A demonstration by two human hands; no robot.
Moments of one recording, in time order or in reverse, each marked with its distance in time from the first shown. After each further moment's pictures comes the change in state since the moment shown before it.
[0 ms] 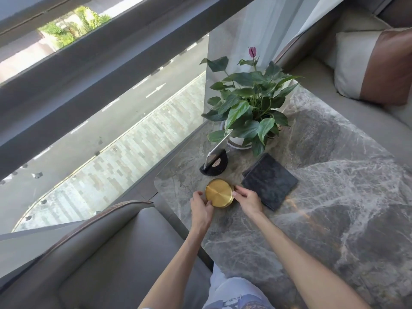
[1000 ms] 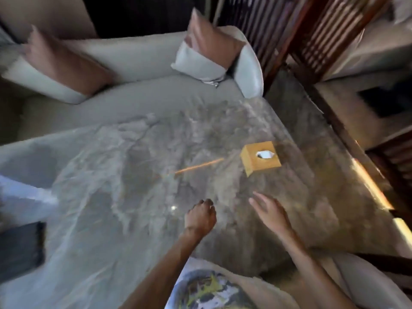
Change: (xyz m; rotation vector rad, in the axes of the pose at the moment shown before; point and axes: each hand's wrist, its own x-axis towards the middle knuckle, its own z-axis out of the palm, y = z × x) left_hand -0.462 0.004 0.484 1.187 -0.839 1.024; right_hand -0.398 0.550 -0.381 0.187 0.845 0.312
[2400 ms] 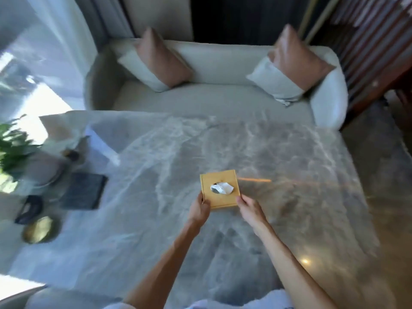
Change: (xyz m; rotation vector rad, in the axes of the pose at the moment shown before) left_hand 0.006 -0.048 -0.037 -0.838 0.307 -0.378; right_hand 0.058 -0.123 0.061 0.311 -0.413 -0.056
